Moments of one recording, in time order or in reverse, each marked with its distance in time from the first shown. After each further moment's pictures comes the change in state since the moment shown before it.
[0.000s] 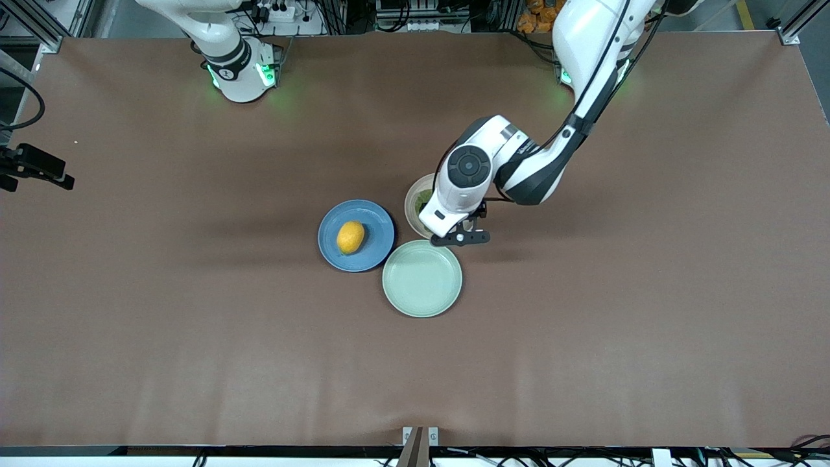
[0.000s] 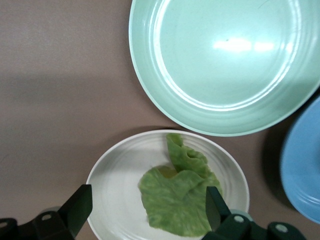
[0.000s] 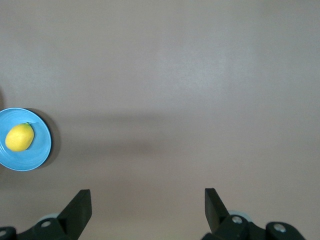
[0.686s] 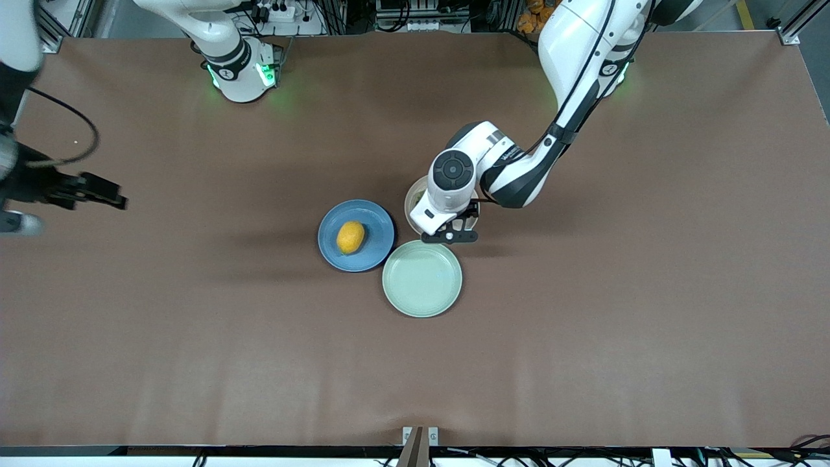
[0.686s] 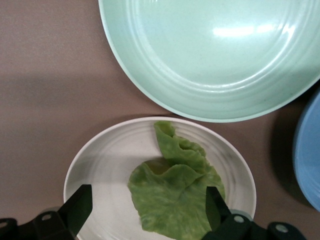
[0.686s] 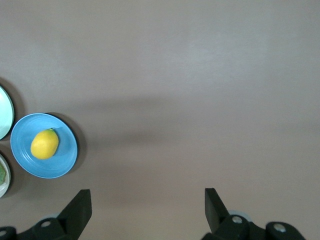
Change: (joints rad) left arm -0.036 0.037 0.000 0.002 0.009 0.014 0.000; right arm 0.122 0.099 0.018 -0.002 0.043 0.037 0.189
